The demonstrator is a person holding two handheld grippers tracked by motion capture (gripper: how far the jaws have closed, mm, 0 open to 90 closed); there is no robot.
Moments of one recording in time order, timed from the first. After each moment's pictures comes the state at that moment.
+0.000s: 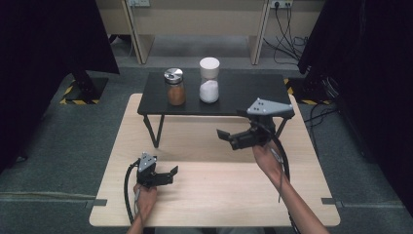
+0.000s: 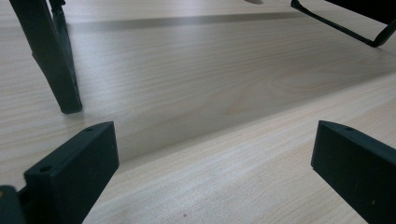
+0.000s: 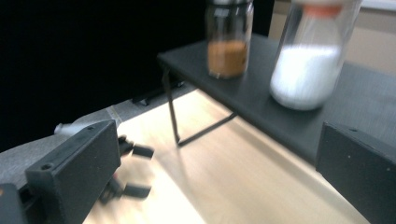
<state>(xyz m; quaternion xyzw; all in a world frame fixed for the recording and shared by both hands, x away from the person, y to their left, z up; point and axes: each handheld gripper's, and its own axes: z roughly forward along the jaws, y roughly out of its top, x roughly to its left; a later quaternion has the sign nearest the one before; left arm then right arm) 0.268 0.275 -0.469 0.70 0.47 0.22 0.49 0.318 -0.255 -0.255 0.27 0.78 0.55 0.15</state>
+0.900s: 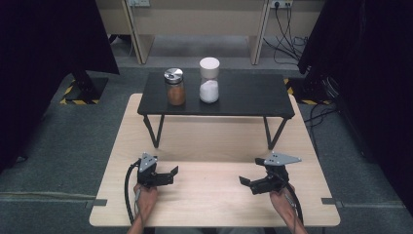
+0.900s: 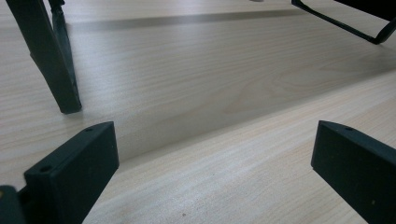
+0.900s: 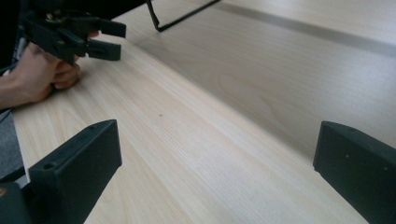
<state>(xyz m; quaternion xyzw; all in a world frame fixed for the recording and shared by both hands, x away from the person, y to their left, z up) 0.268 0.273 -0.468 0.71 0.47 0.22 0.48 0.289 -0.313 -0.385 0.34 0.80 0.48 0.10</state>
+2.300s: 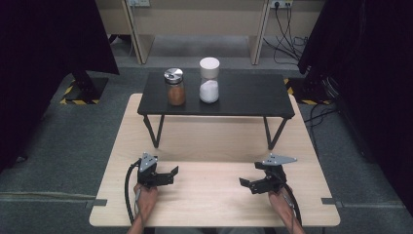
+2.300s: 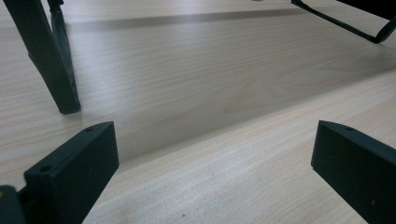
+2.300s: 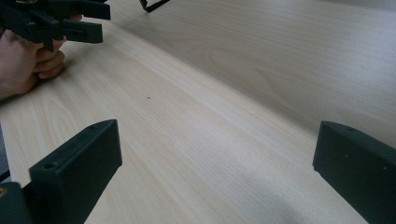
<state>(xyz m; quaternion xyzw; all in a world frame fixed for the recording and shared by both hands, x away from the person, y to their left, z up) 0.268 0.273 -0.468 0.71 0.47 0.22 0.48 0.304 -0.314 -0.403 0.36 0.80 0.47 0.07</state>
